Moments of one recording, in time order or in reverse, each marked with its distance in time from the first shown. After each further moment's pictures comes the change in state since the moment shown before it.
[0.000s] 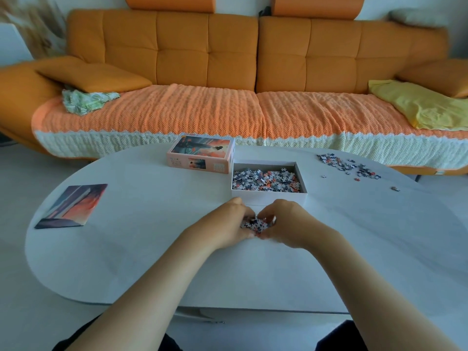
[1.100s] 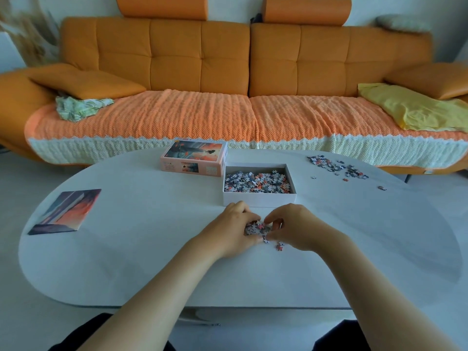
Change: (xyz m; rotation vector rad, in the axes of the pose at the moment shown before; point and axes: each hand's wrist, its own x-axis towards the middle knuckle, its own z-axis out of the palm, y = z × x) left_hand 0.004 0.012 0.026 -0.021 0.109 0.084; right_hand -0.015 0.031 -0.009 0.015 0.013 0.010
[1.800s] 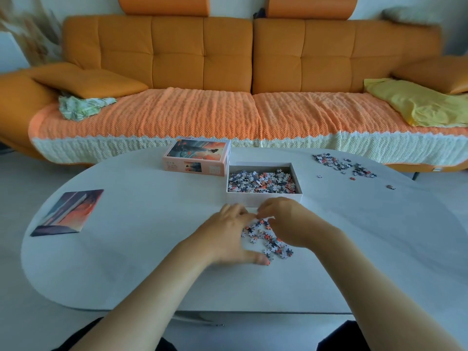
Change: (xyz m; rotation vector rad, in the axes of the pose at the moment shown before) left_hand -0.015 -0.009 -0.015 0.201 -0.079 0.017; right_hand 0.026 -0.005 0.010 -0.211 0.063 -0.258
